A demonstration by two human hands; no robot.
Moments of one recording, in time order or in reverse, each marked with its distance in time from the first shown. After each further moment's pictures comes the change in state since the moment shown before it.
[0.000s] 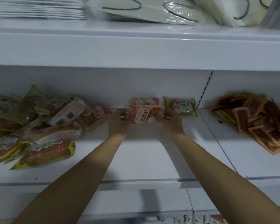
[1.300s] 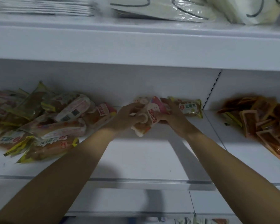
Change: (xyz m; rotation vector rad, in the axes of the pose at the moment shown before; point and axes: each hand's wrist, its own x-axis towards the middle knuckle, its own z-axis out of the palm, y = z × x) left_hand 0.009 0.037 -0.029 -0.012 -0.597 0.025; right_hand 0.010 -0.029 -0.009 0.285 -0.487 -0.037
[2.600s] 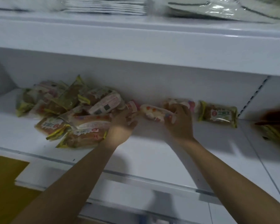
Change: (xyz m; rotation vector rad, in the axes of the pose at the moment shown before) left_hand -0.065 -0.053 -0.061 0.311 0.453 -0.181; right_hand 0.025 0.047 0.076 -0.883 0.345 -0.520
